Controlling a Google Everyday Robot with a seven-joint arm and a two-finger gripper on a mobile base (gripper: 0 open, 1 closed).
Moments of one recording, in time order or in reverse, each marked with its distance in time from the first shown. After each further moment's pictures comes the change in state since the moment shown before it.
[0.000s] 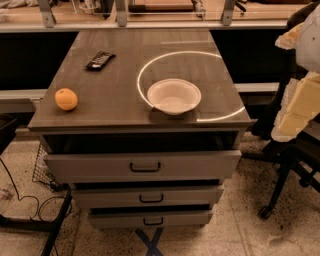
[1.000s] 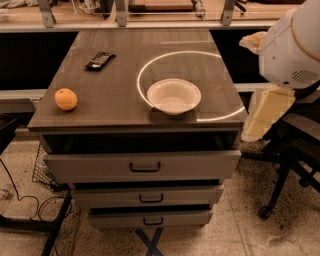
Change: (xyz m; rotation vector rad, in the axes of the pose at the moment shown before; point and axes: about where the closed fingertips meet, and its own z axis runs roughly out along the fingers) arm -0.041 -0.003 0.031 0.078 -0.092 -0.170
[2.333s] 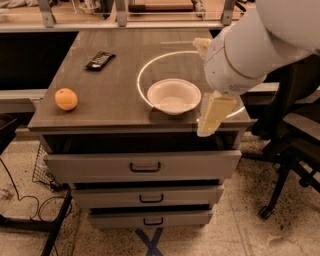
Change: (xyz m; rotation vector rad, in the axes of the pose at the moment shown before) arm -0.072 -0.016 0.055 0.104 -0.077 -0.159
